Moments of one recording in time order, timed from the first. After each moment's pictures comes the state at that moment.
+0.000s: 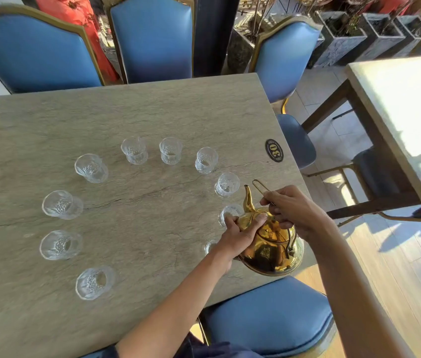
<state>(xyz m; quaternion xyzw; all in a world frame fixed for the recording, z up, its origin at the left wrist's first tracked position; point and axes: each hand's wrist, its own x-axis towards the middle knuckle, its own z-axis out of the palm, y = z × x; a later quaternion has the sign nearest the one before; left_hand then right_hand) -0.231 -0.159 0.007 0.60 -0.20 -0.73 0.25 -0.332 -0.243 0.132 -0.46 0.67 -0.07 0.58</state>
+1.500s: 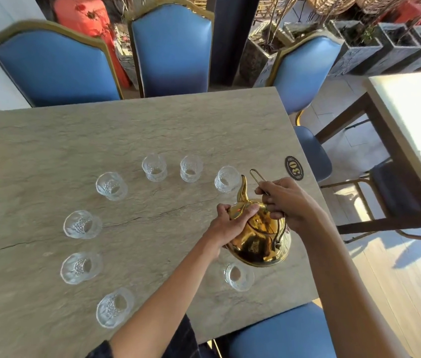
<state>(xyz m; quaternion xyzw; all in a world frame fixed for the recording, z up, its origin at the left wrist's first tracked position) -0.122 -0.220 0.008 0.65 -0.25 -0.68 0.23 -0.236 -0.298 0.131 -0.44 0.66 -0.10 0.60</state>
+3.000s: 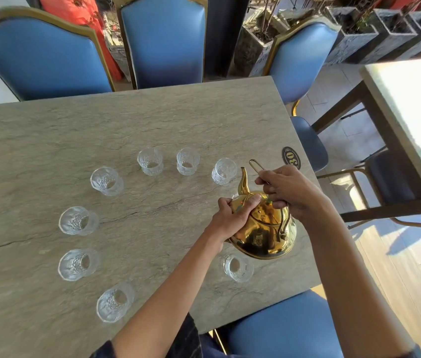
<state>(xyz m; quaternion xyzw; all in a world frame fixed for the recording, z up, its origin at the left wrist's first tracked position) -0.128 -0.219 0.013 0.64 -0.23 -0.69 0.25 -0.235 -0.300 0.138 -0.43 0.66 -0.11 0.60</state>
